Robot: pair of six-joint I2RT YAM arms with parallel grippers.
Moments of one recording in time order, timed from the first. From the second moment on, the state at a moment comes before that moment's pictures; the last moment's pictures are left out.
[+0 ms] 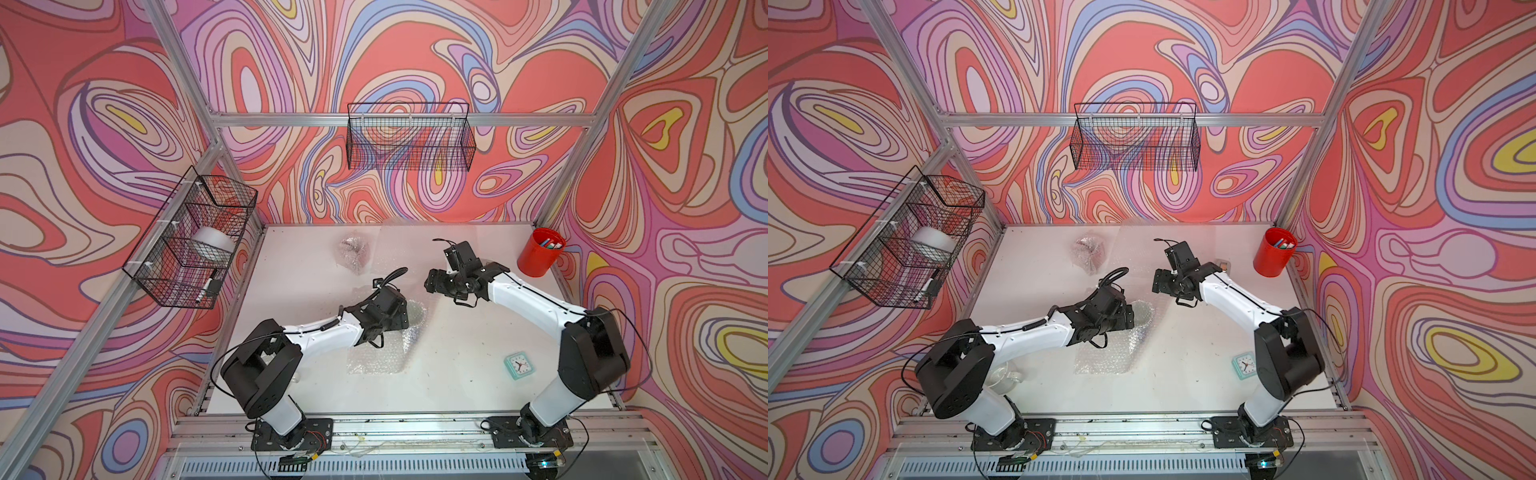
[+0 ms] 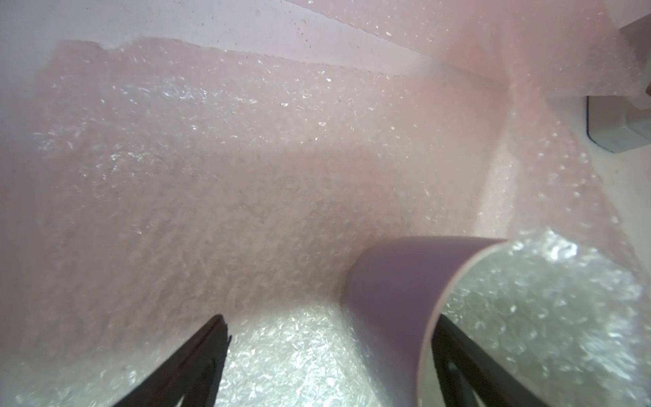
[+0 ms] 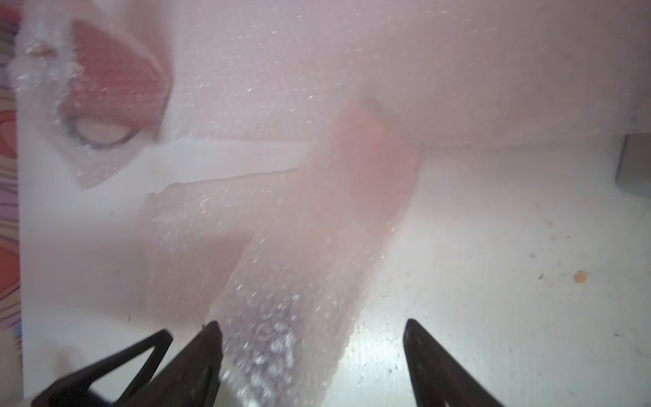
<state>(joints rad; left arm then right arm) -0.78 1.60 0.90 -0.23 -0.21 -0.80 0.45 1.71 1.29 -0.57 -0.05 0.60</state>
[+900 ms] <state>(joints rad) -0.77 1.61 0.95 -0.28 -0.20 -0.80 0.43 2.32 1.99 -0.92 0.08 0.47</state>
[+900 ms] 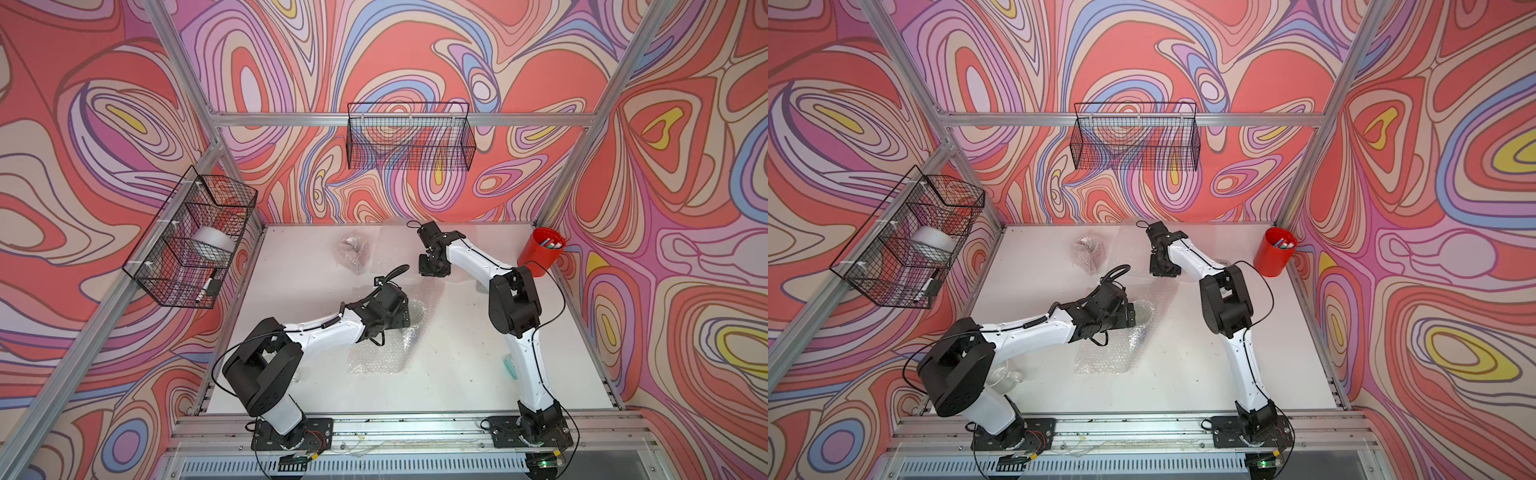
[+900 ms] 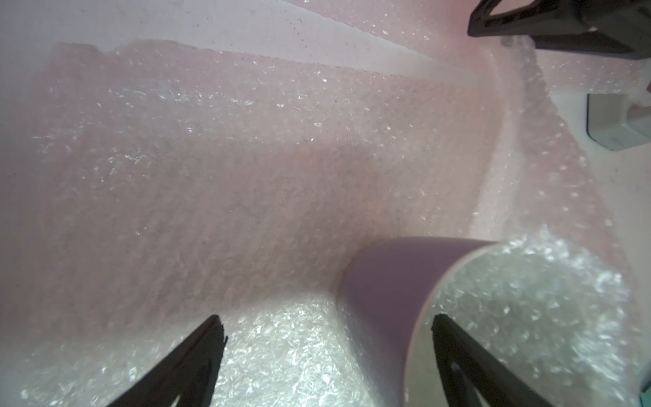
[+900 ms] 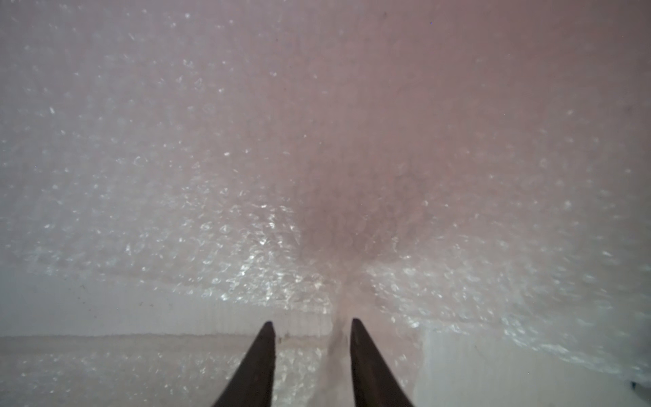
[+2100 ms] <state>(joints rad) -0.72 1.75 1.02 -0.30 -0.11 -0.84 0.43 1.75 1.41 -0.52 -0.31 0.49</state>
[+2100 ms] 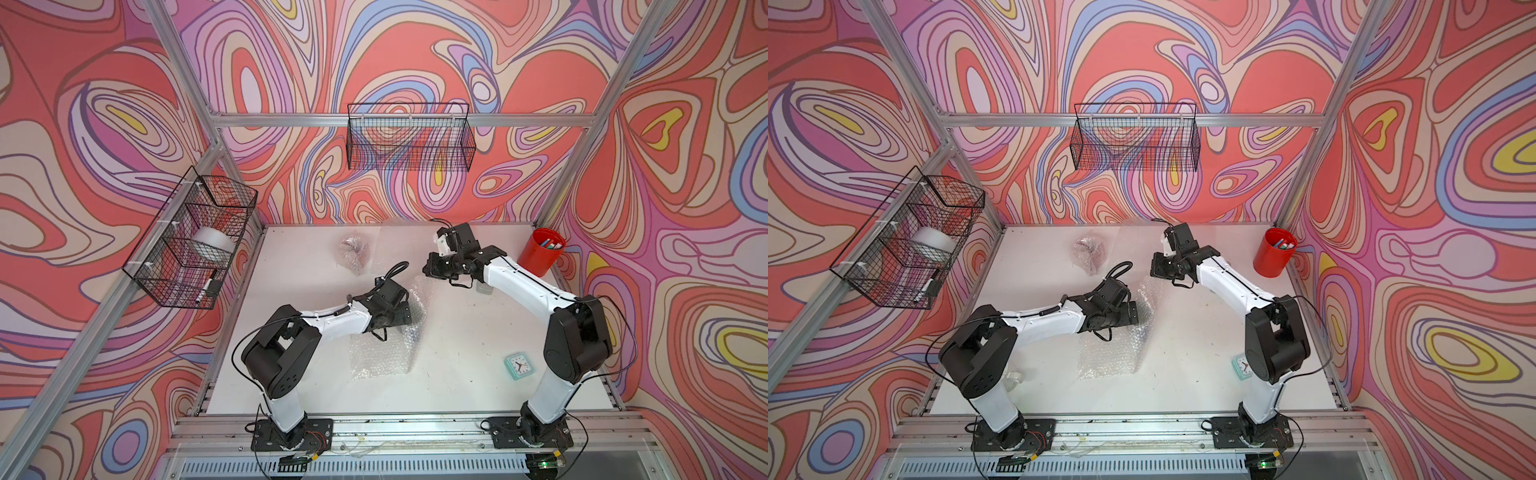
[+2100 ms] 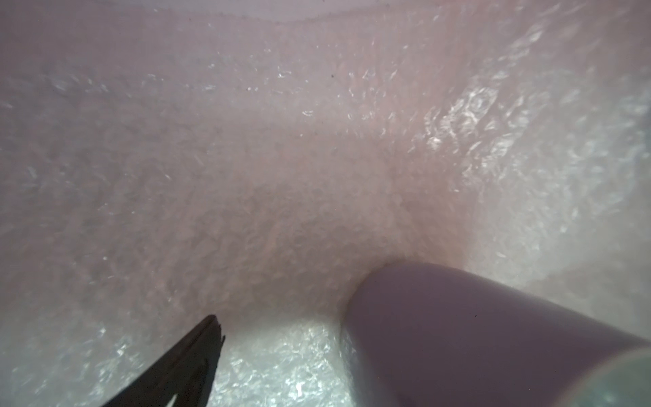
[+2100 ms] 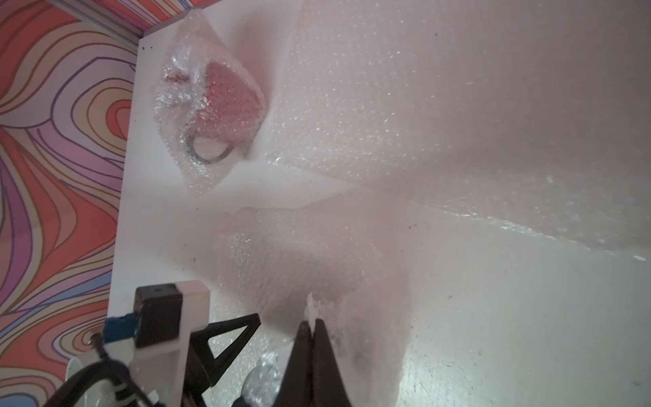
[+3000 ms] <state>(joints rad) -0.72 1.71 0.96 -0.24 -0.08 -0.88 0.56 1.70 1.13 -0.36 -0.45 0.59</state>
